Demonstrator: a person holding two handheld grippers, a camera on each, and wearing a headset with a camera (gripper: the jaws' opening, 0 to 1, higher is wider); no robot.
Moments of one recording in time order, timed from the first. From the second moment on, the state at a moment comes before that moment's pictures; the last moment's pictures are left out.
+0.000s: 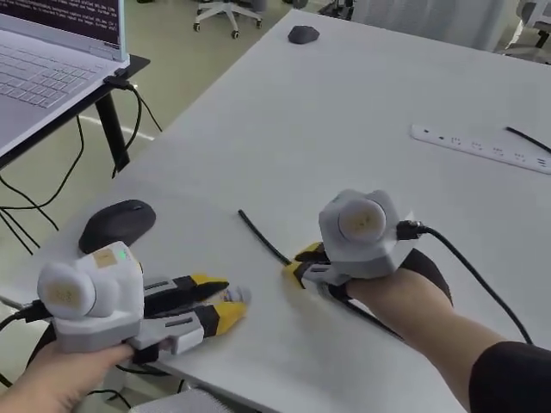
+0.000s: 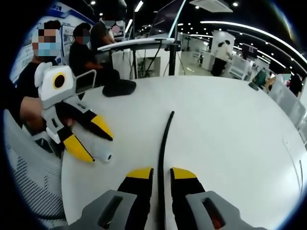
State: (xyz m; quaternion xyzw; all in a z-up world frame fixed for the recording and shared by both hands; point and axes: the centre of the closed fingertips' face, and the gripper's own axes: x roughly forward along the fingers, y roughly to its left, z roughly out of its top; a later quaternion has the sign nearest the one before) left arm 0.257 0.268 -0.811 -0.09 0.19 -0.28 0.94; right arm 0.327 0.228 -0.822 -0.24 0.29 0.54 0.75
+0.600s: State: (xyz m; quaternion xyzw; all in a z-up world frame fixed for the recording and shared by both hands) left arm 0.263 0.247 -0.784 -0.08 0.19 -0.28 0.94; right arm 0.338 0.194 -0.805 -0.18 0.29 0.51 0.79
